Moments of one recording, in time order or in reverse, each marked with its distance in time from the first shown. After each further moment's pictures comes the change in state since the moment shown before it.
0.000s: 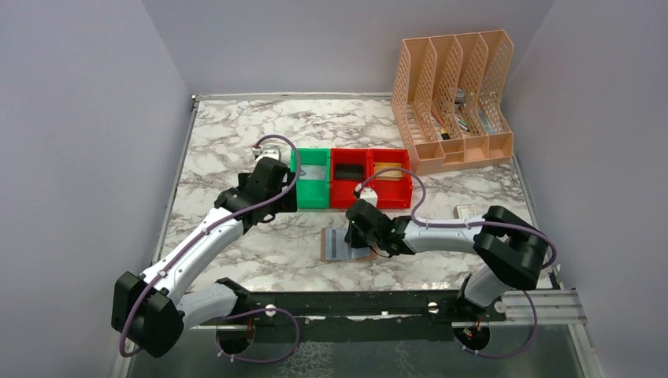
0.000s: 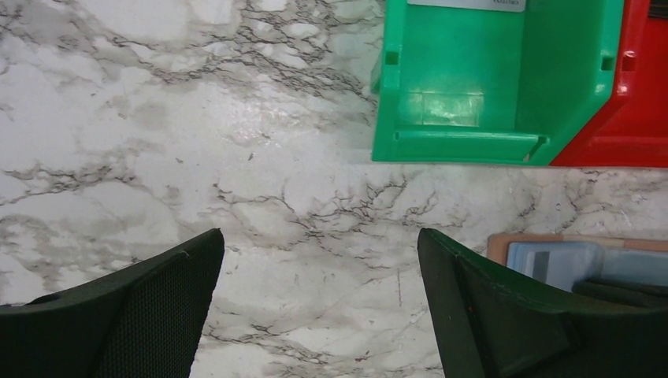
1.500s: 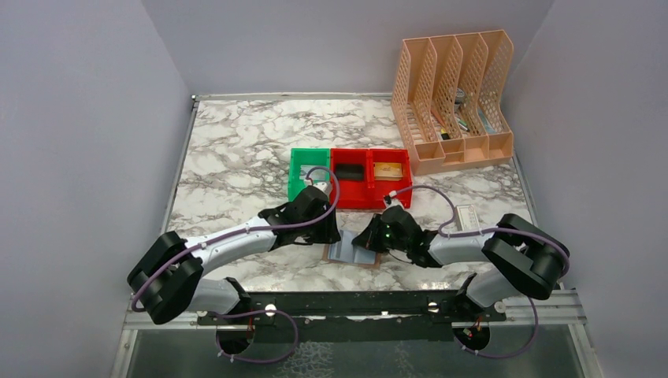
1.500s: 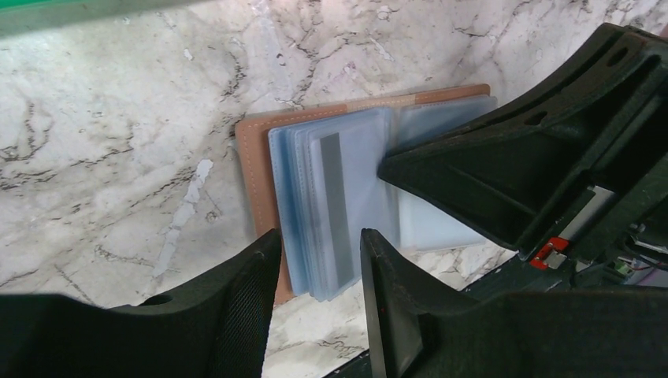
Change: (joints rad) left arm -0.308 0.201 -0.202 0.420 0.440 -0.291; right arm -0.156 -0.125 -0.365 0.461 -0.251 0.240
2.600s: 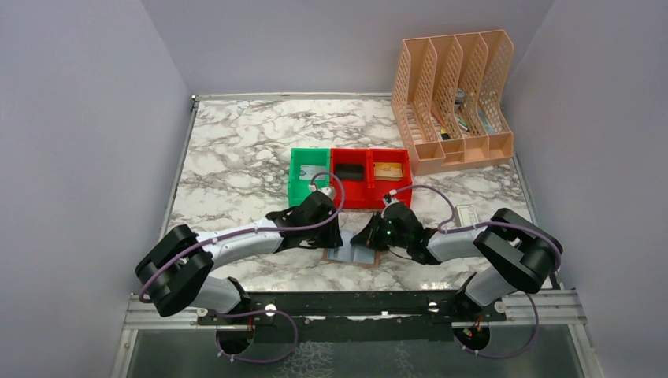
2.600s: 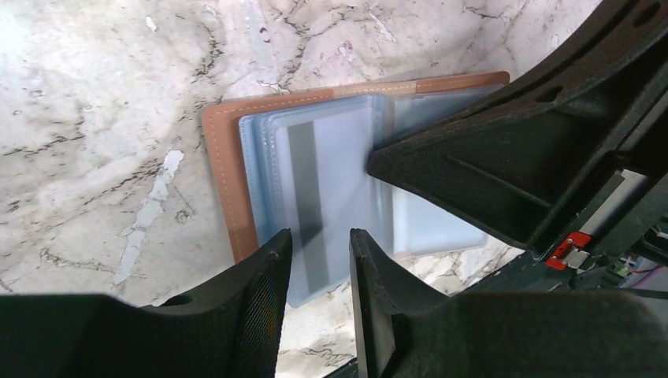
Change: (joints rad) left arm -0.049 0.064 -0.014 0.063 0.000 -0.064; right arm -0.067 0.059 -0.019 0.098 -0.123 0.040
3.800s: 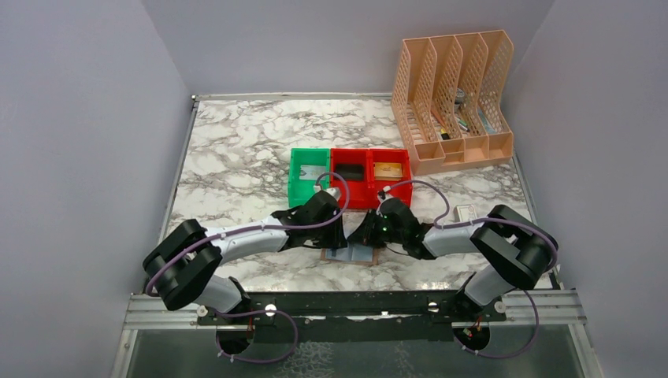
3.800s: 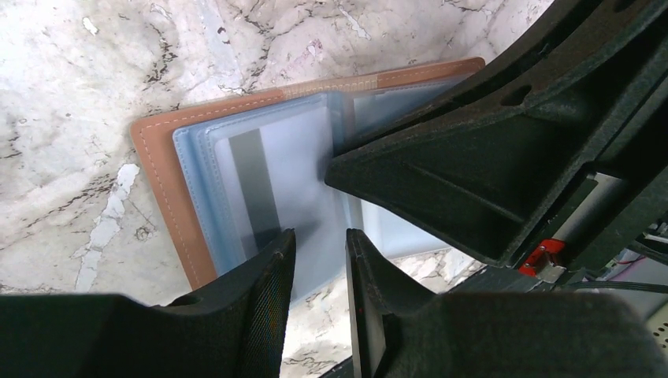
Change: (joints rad) left arm -0.013 0.054 0.021 0.029 0.035 -0.022; right arm -0.002 0.033 0.060 -0.040 -0.030 -0.056
